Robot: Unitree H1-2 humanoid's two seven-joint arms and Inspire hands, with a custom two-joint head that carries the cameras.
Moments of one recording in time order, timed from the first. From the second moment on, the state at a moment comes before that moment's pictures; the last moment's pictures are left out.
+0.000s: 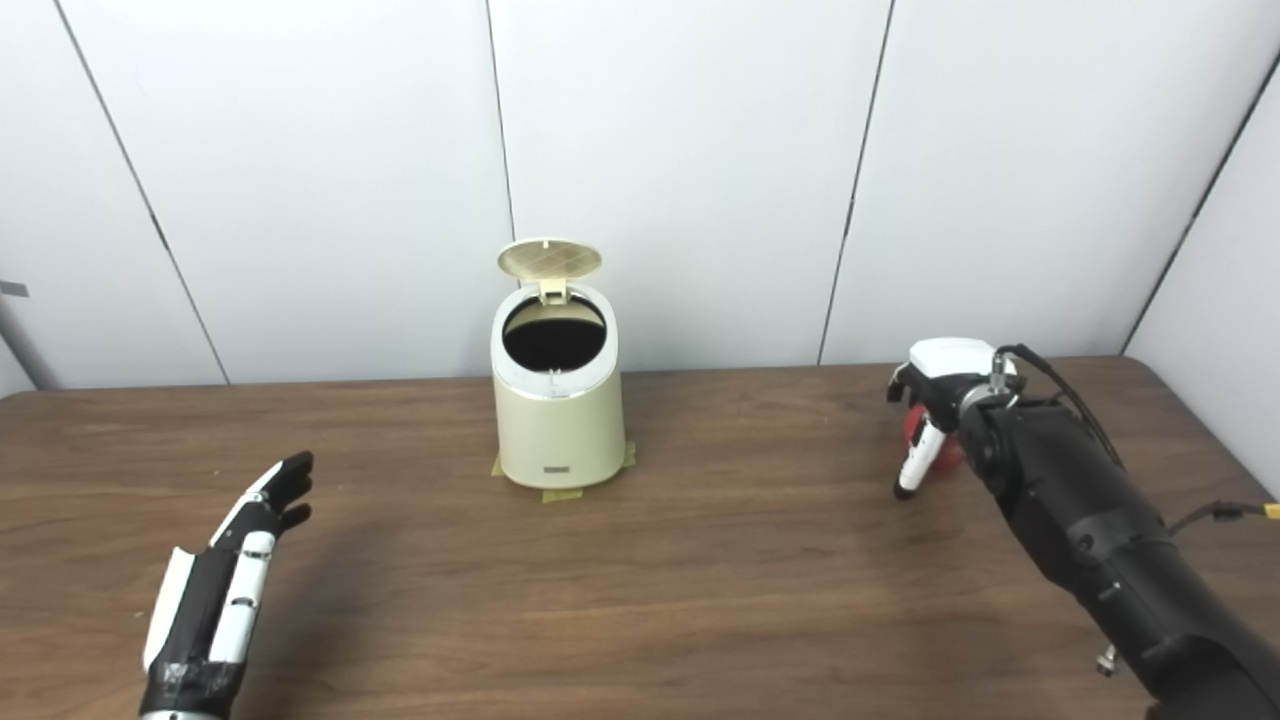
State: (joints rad) left arm 0.02 0.15 0.06 -0.10 0.10 -0.22 0.00; right arm -0.72 -0.62 0.46 0.55 -0.93 0.27 0.33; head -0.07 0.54
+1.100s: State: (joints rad) left arm 0.02 0.14 0.06 -0.11 0.12 -0.22 0.00; right arm -0.67 -0.60 0.42 0.39 -0.94 0.36 0.31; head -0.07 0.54
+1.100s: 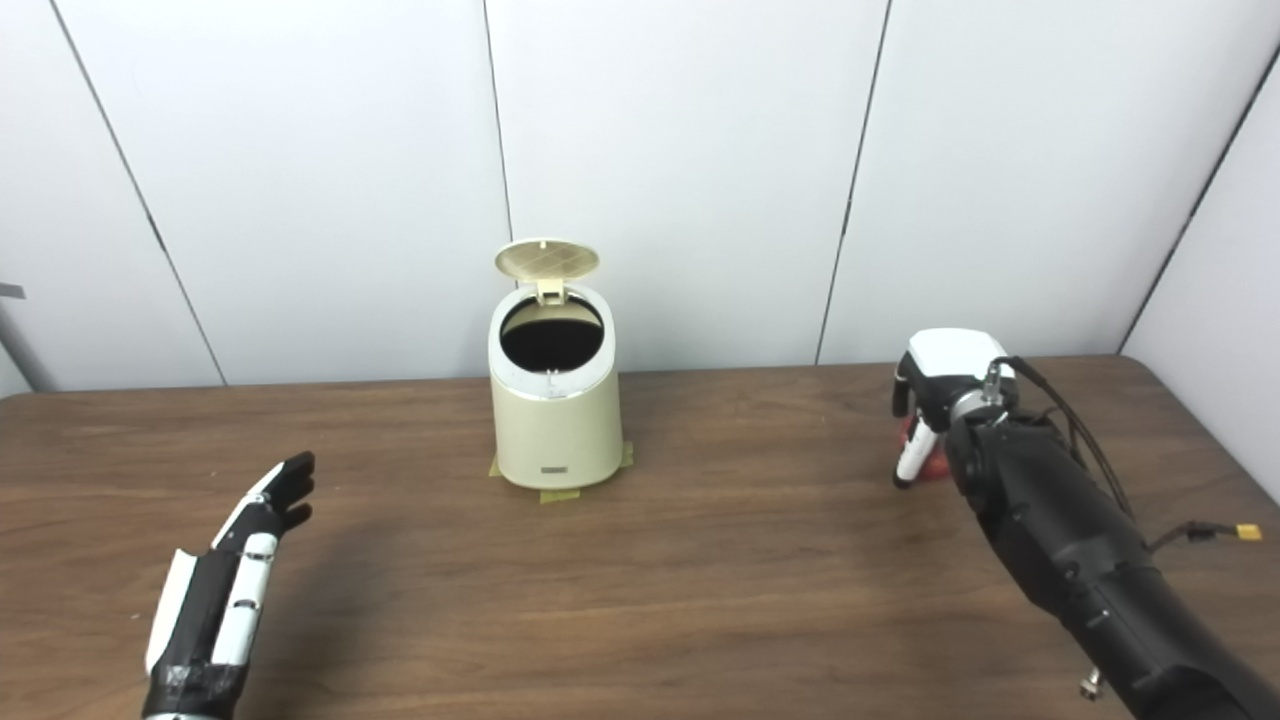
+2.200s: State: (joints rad) left arm 0.00 0.14 0.05 -0.09 0.16 -0.23 0.02; right arm -0.79 -0.40 0.37 -0.26 -0.91 0.29 0.69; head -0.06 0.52
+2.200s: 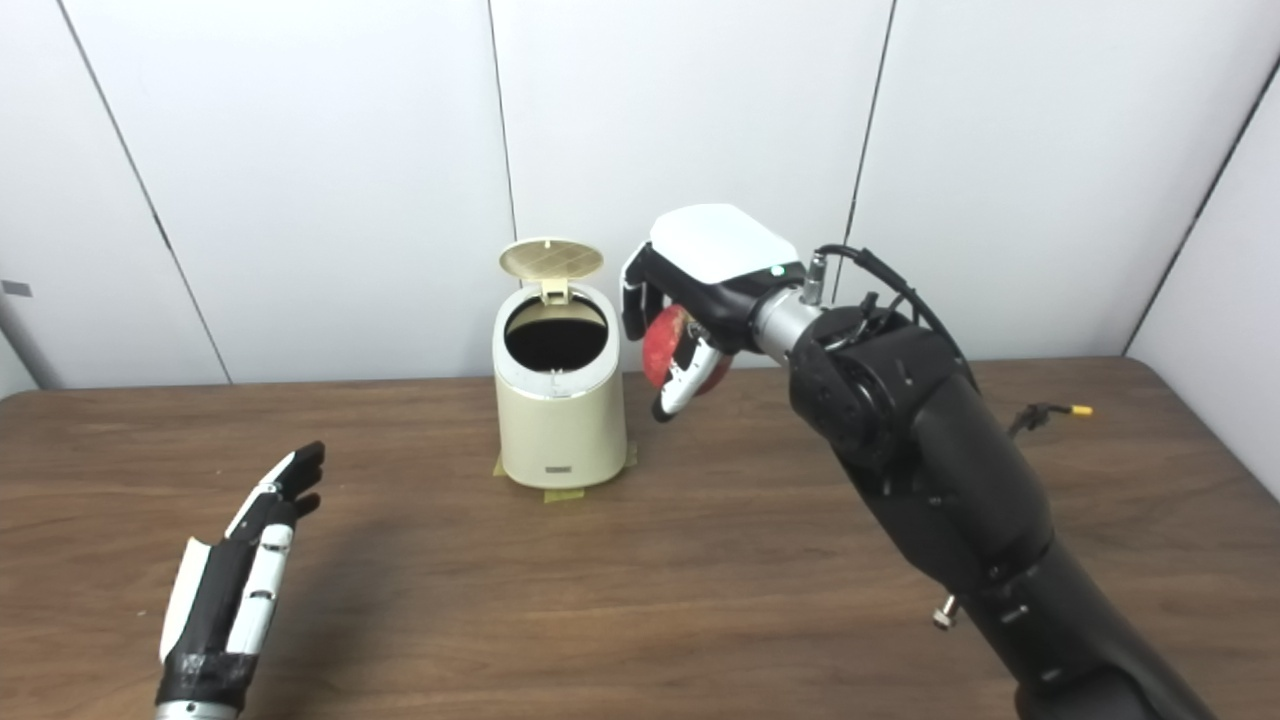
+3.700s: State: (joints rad) left arm 0.00 0.08 0.02 -0.11 0.20 -0.21 0.04; right arm -0.89 -0.22 0.43 0.43 -0.95 -0.18 -0.10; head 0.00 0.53
